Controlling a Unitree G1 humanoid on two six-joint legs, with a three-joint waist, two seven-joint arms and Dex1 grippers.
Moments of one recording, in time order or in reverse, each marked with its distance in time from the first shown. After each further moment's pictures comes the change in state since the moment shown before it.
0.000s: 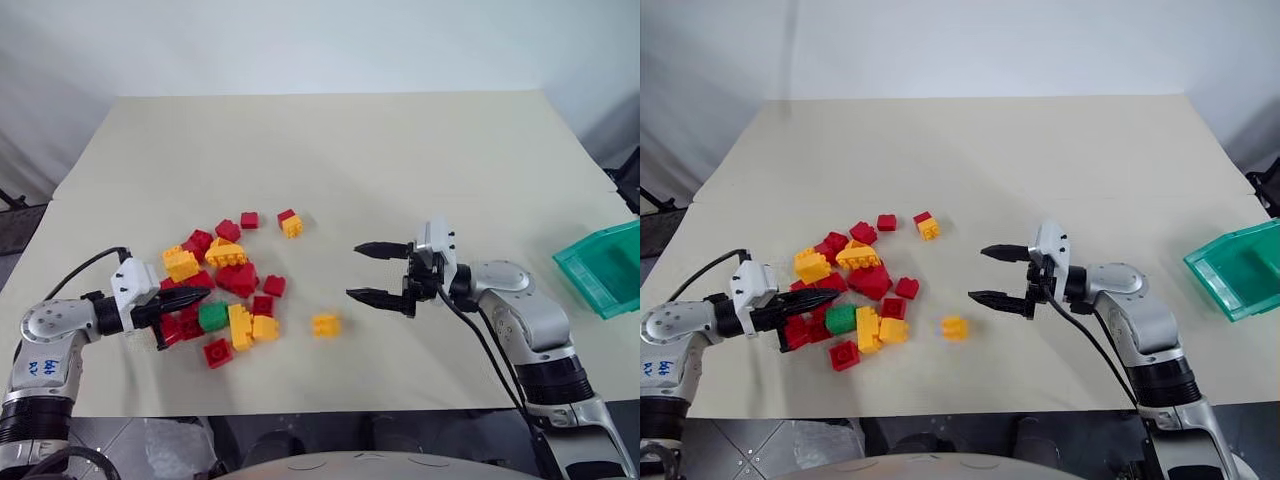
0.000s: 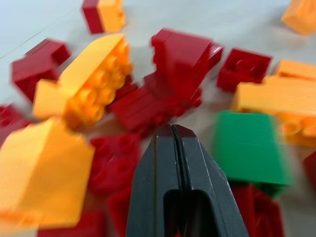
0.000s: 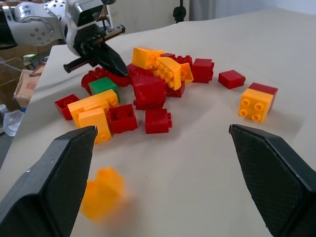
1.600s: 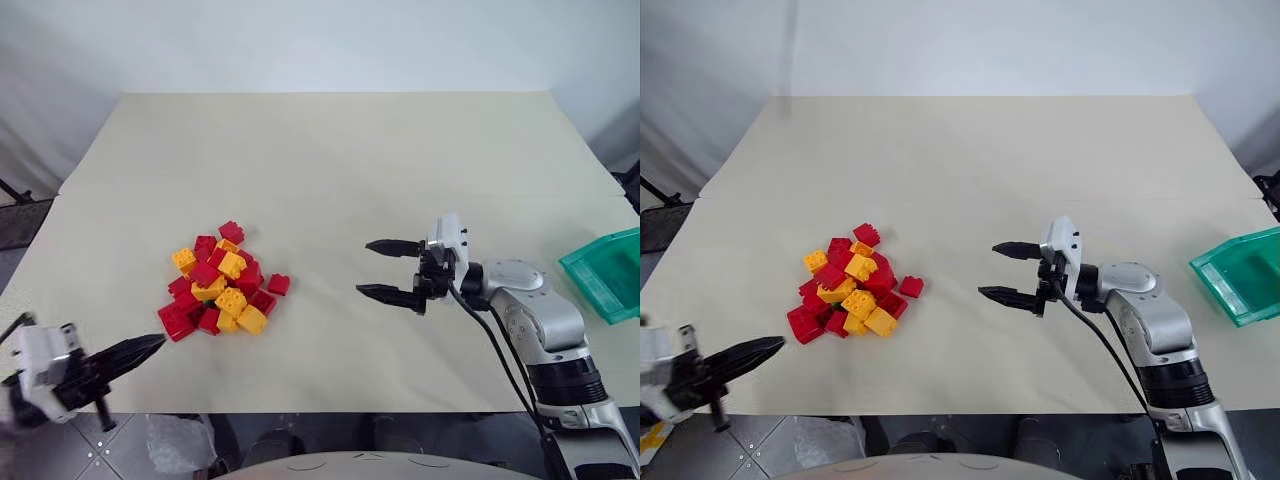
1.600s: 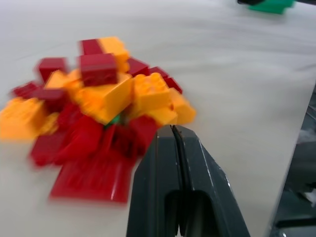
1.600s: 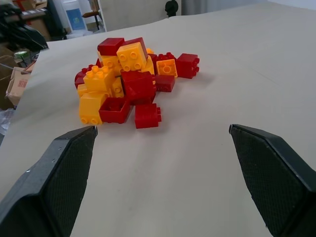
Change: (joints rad) left arm 0.442 -0.100 0.275 -0.399 -0.260 0.105 -0.066; right arm 0.013 -0.031 -0.037 -0.004 0.010 0.020 -0.027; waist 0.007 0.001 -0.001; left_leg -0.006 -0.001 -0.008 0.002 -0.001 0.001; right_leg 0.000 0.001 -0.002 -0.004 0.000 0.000
